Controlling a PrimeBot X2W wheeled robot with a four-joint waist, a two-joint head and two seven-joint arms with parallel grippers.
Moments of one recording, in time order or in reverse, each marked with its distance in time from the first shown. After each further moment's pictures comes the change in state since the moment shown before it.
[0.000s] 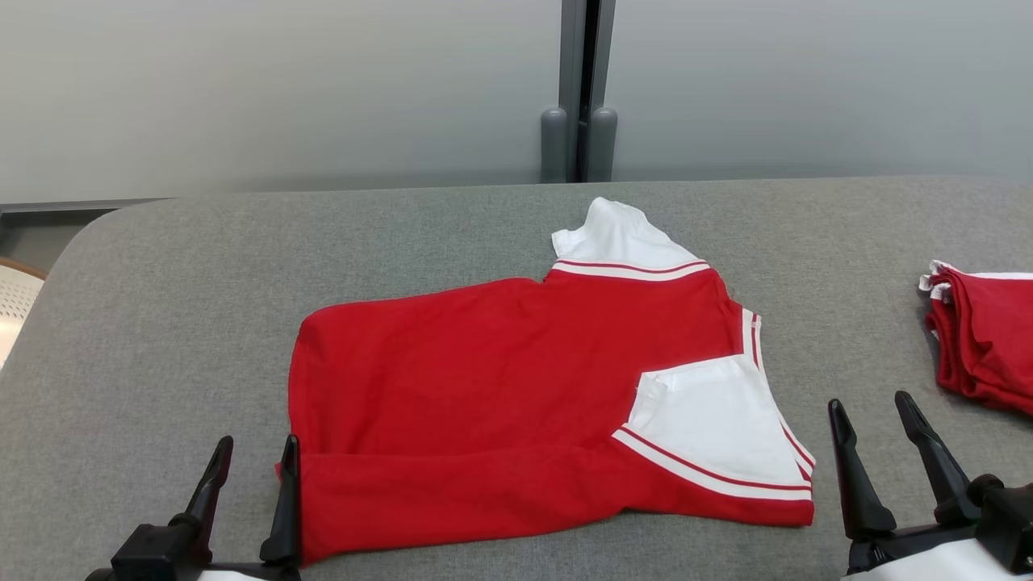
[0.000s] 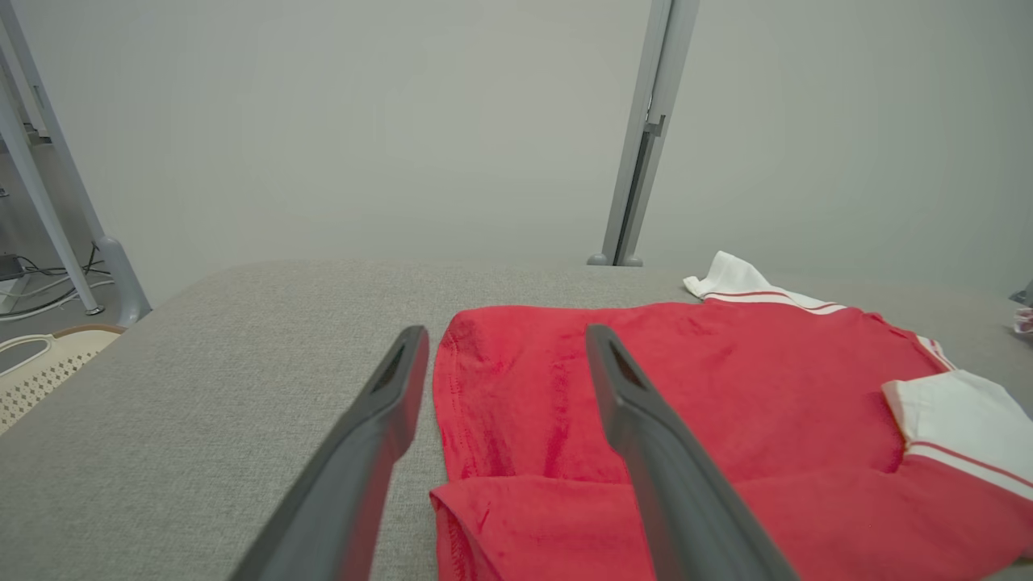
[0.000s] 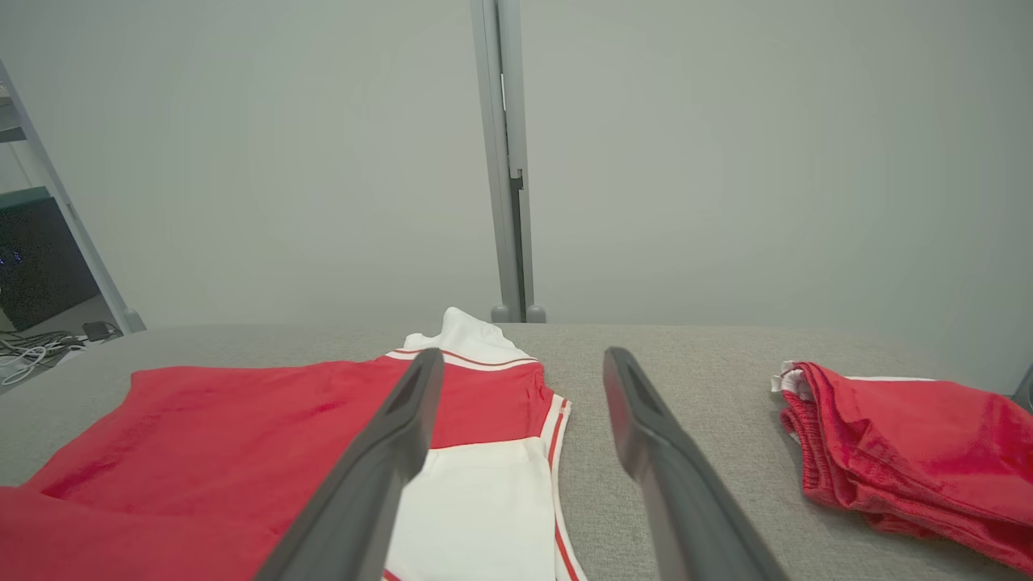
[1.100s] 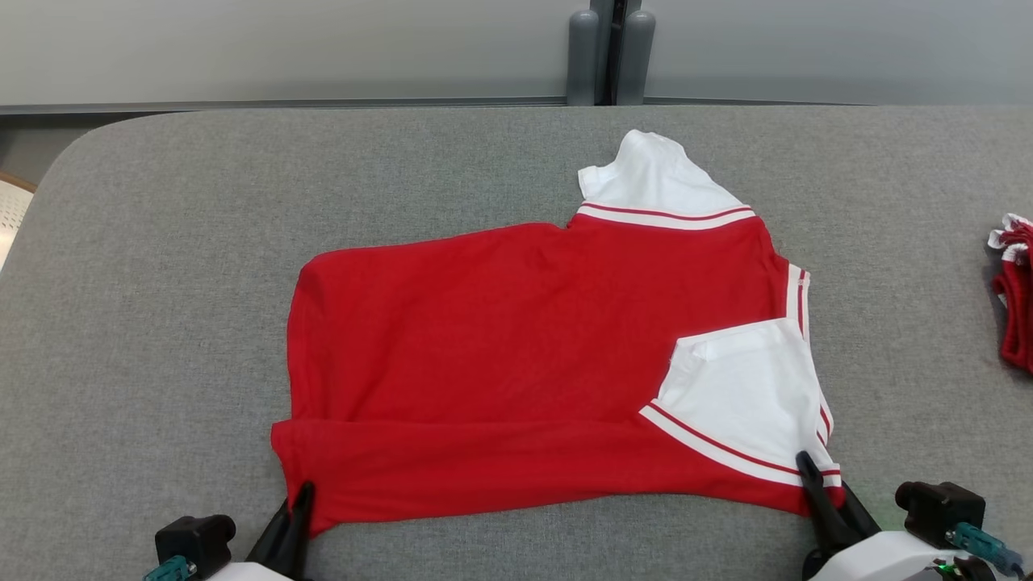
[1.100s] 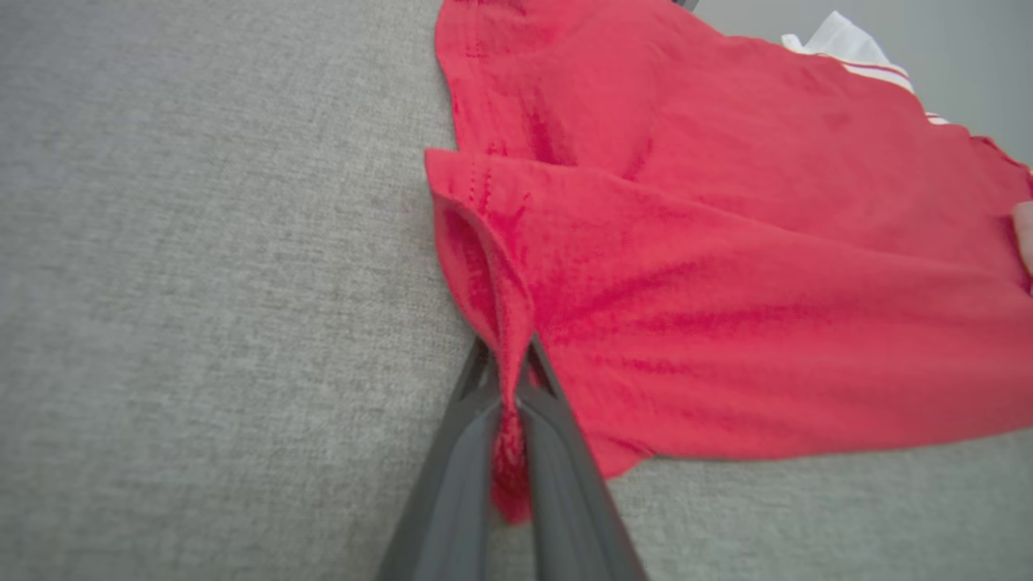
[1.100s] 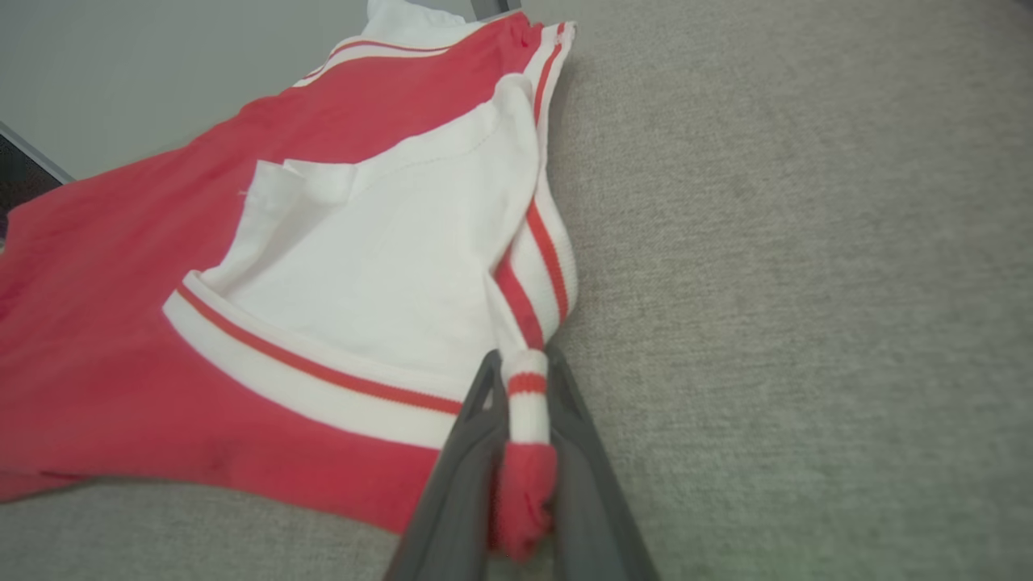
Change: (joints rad) left arm -0.145 -0.049 -0.051 0.429 -0.160 -0.182 0.045; right arm -0.172 -0.011 0.112 0.529 0.217 0.001 -0.046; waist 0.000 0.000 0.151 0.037
